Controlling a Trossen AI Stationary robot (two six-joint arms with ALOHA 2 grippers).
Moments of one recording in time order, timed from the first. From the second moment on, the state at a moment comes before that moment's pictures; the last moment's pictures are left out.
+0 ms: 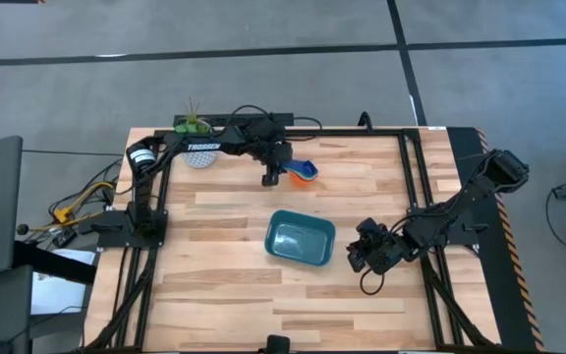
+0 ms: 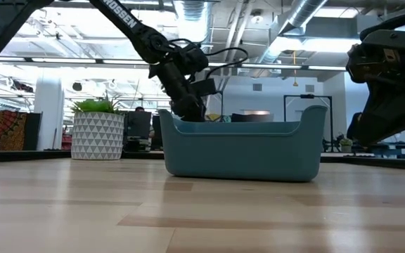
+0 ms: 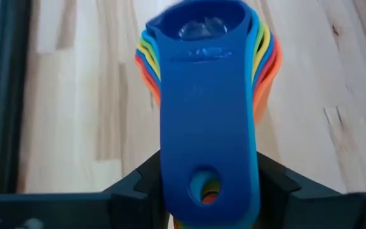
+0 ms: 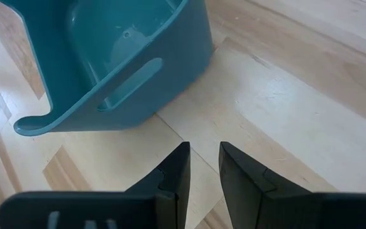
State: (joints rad) left arm 0.50 1.96 1.39 -0.27 0.22 0.53; right arm 0.58 1.26 0.51 -0.28 0.49 1.39
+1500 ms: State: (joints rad) left arm 0.41 1.96 1.39 -0.55 0.07 0.47; right arm 0.37 1.26 0.51 -0.12 0.54 1.05
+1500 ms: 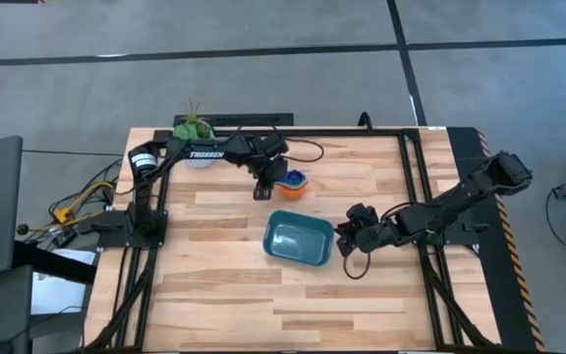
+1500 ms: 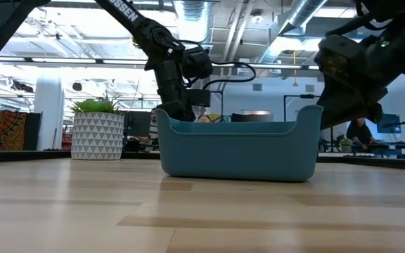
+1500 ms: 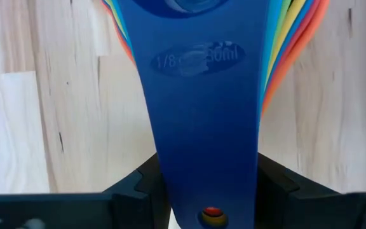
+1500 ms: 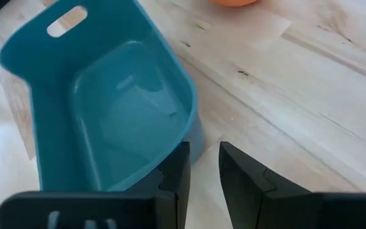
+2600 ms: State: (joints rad) left arm 0.33 1.96 1.39 -0.51 -0.04 0.66; right arm 0.41 1.26 0.51 -0.12 0.55 1.05
